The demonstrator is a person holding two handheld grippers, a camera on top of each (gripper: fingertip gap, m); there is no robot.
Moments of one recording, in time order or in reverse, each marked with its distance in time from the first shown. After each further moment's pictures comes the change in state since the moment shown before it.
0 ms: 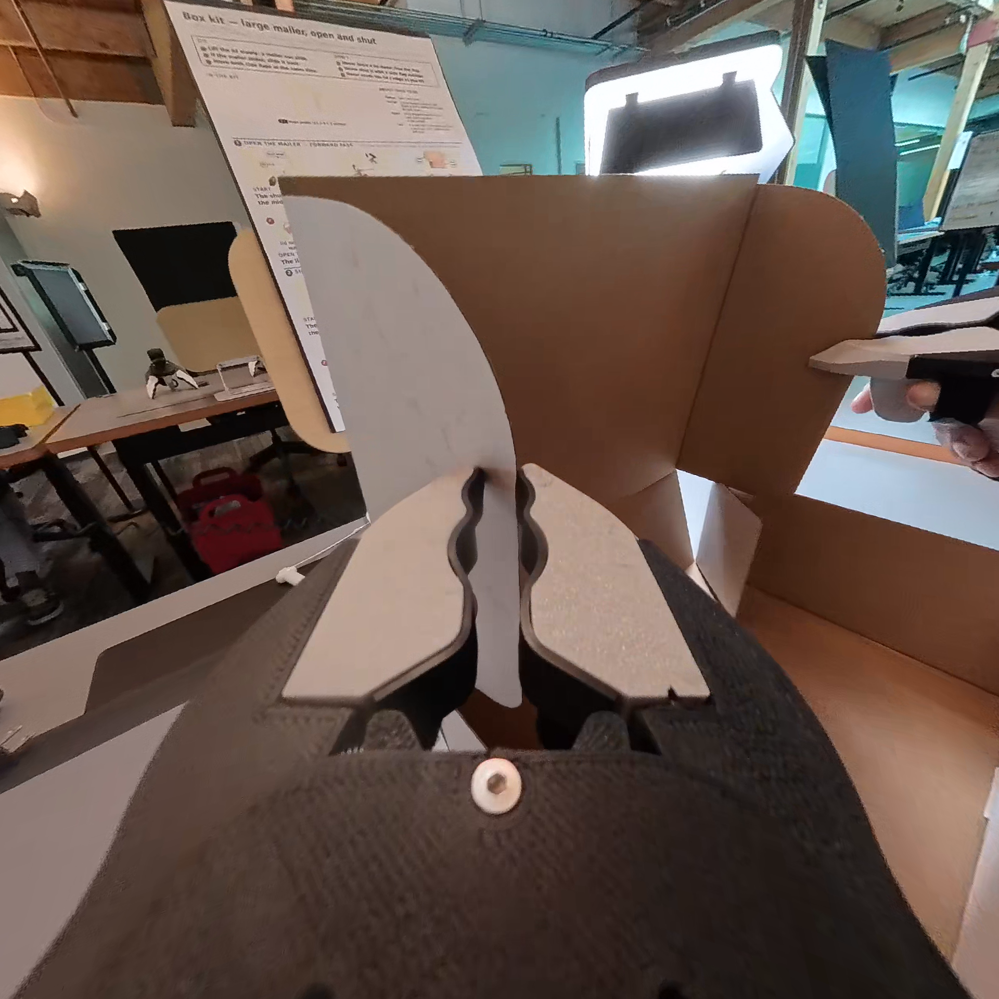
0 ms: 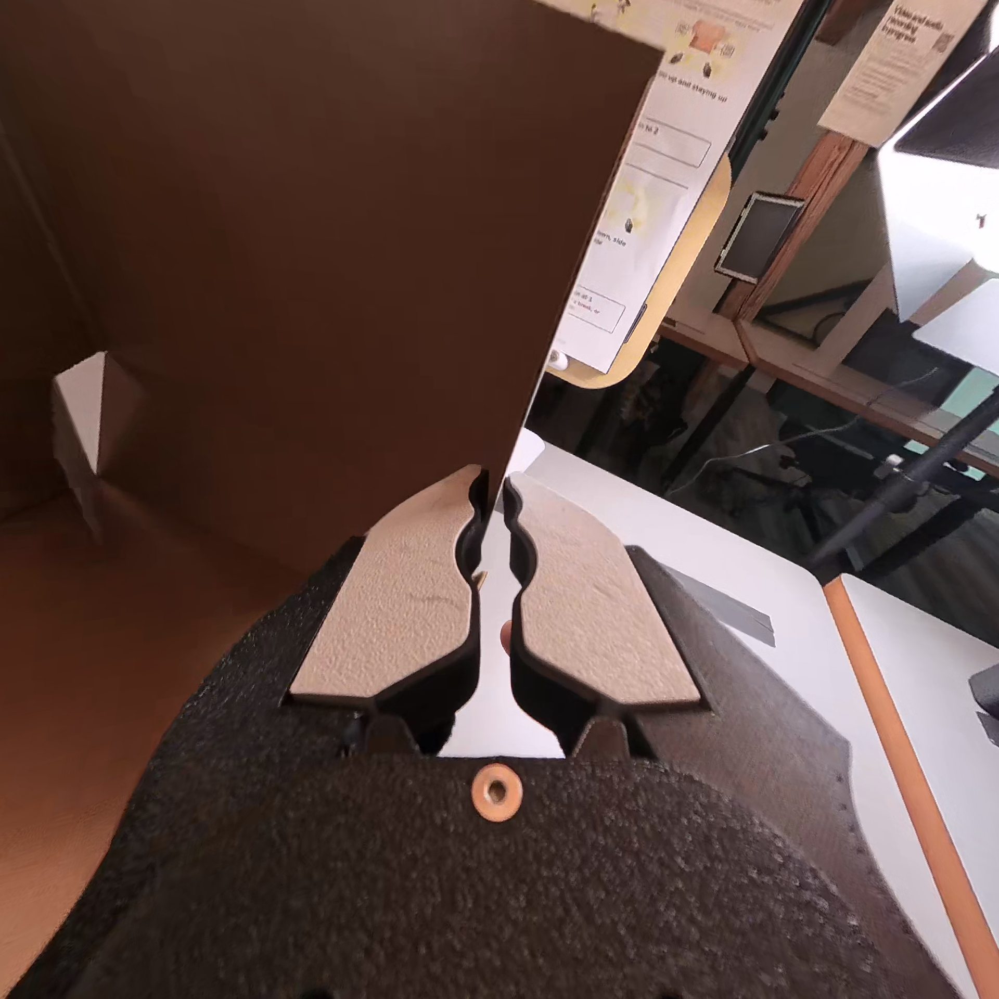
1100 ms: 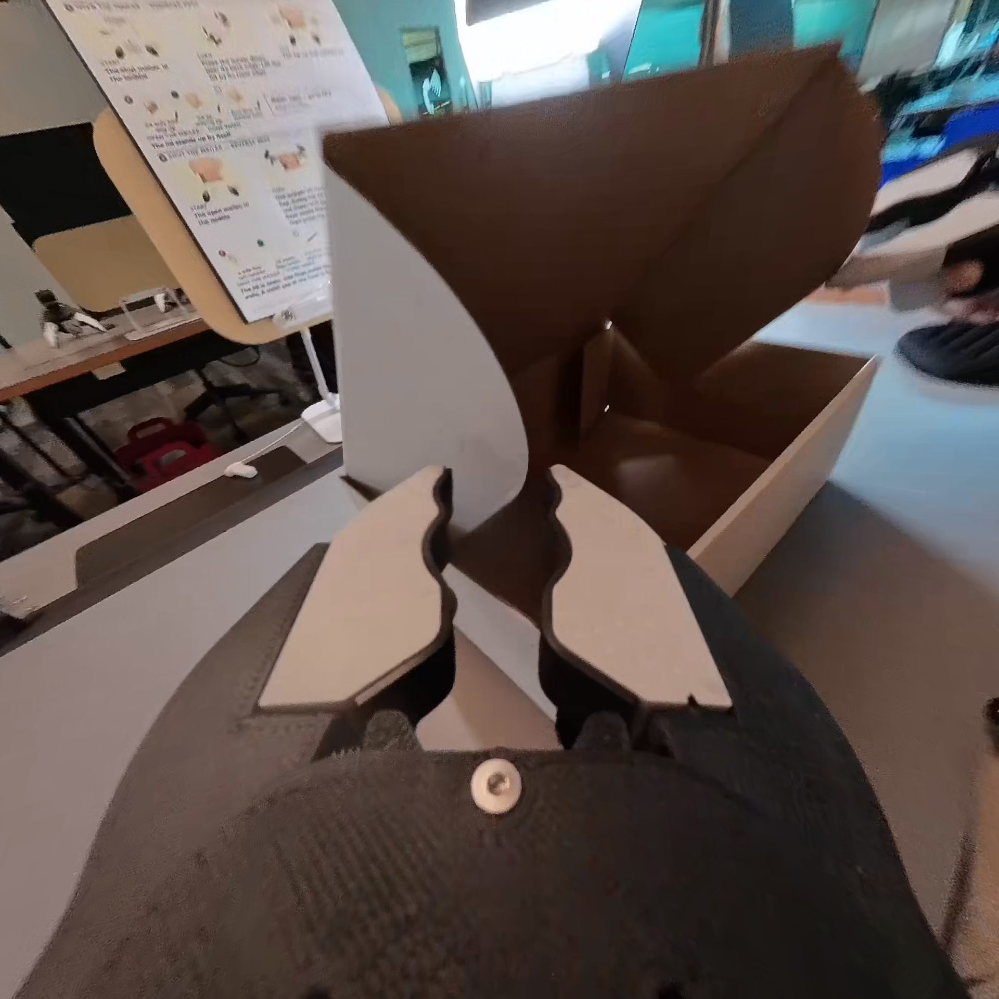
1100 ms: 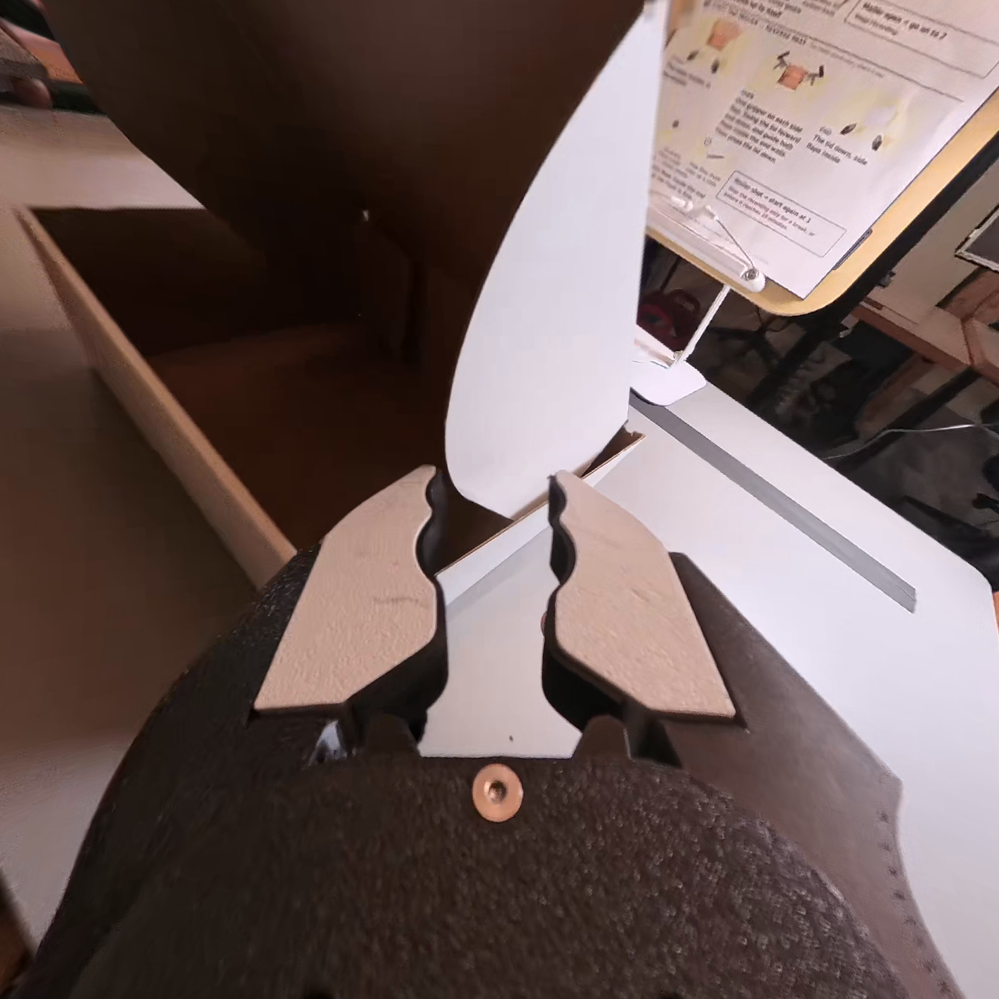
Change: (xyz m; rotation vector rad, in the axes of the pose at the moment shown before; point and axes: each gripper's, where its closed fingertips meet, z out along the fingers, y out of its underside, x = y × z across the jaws) left arm 0.061 0.043 -0.125 -0.166 0.138 0.066; right arm -0.070 0.054 -0.127 -0.062 -0.343 -0.062
